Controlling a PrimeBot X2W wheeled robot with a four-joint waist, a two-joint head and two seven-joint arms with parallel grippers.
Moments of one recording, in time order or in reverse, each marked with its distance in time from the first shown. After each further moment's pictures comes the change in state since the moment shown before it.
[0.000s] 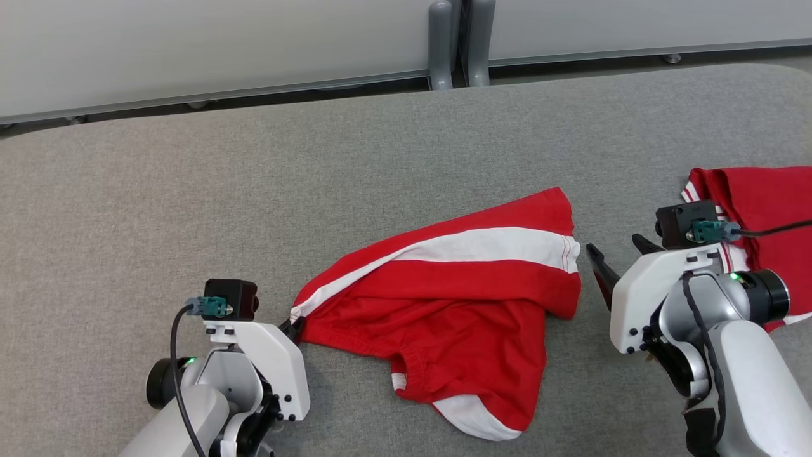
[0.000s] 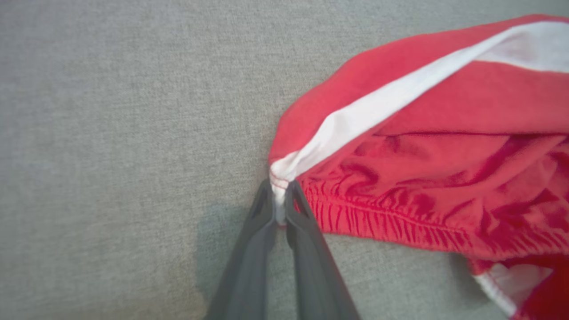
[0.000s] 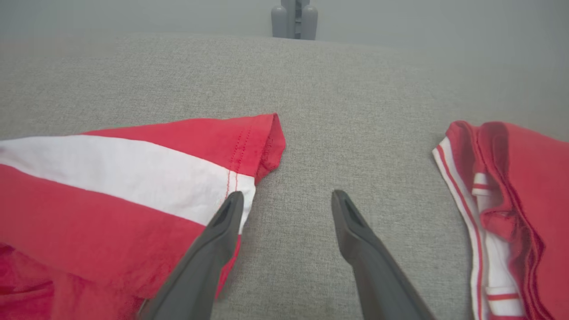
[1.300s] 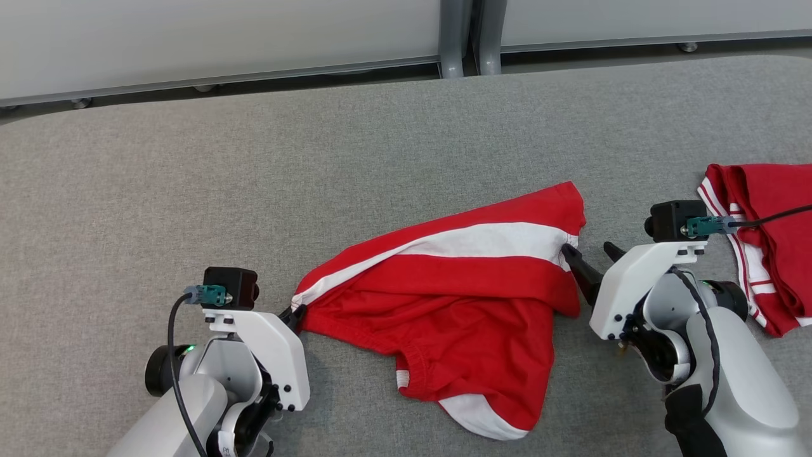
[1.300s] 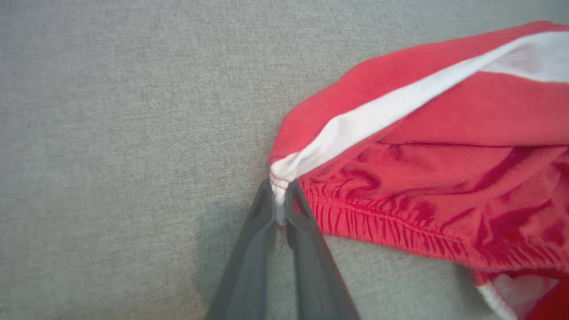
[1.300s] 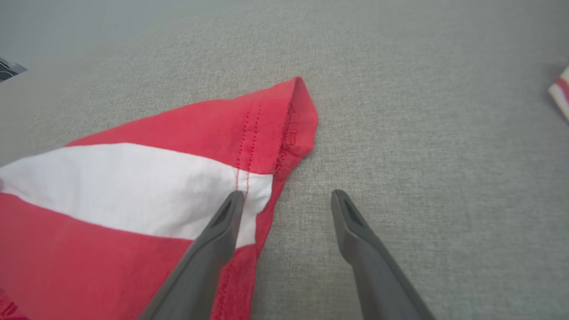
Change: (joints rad) left arm -0.026 0.007 -0.007 -0.022 -0.004 0.003 0.005; right arm -0.115 0.012 0.042 0.267 0.235 0.000 -0.083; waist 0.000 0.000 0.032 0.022
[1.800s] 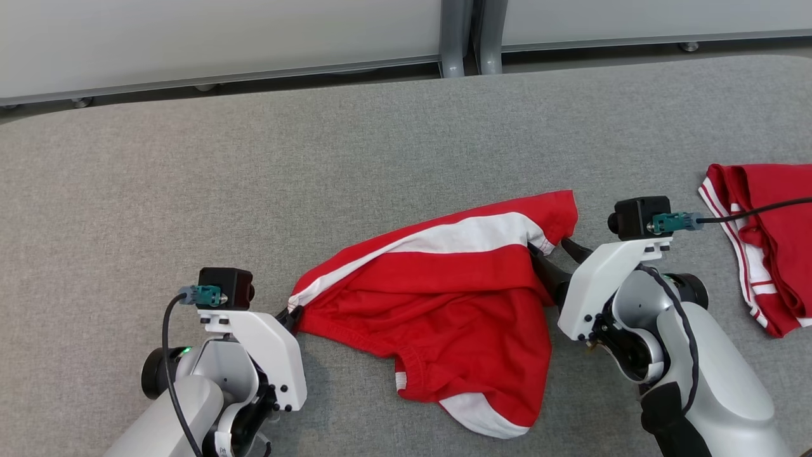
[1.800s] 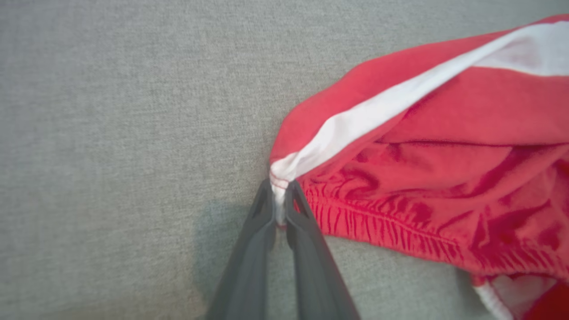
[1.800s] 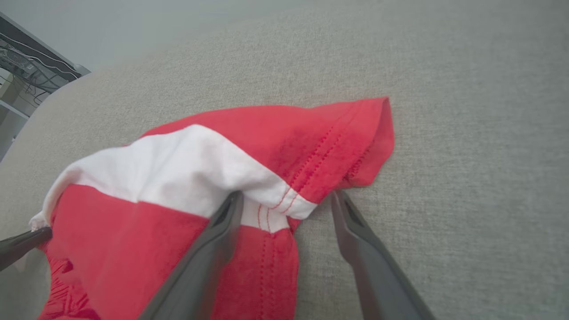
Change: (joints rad) left arm 0.006 0.012 0.003 -0.017 -0.016 0.009 0.008; right arm -0.028 0.001 0.132 0.001 0.131 0.000 -0.032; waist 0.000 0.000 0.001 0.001
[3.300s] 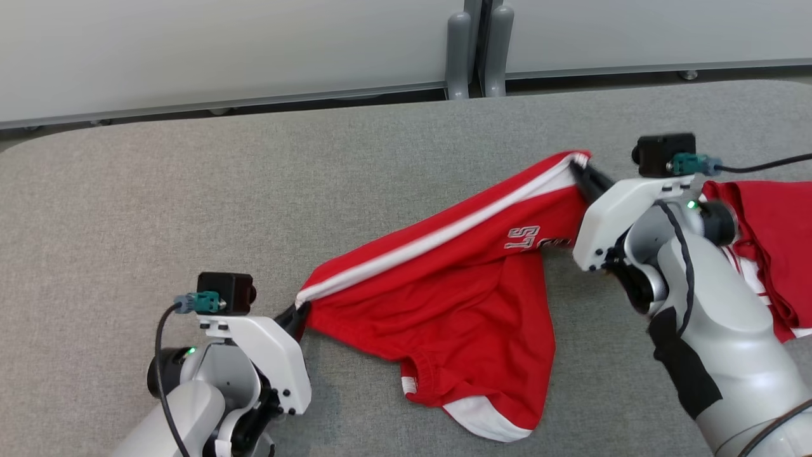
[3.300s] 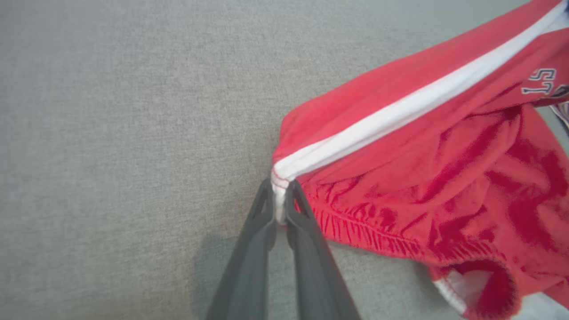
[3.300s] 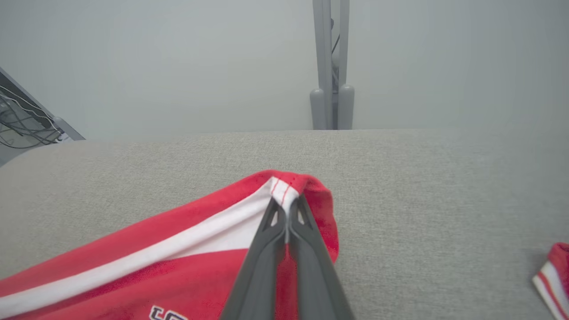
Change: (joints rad) left arm 0.023 0.000 -0.001 -0.024 -0.019 -0.014 -0.047; right arm -0.275 -0.015 0.068 0.379 -0.035 0.000 -0.318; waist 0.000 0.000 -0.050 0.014
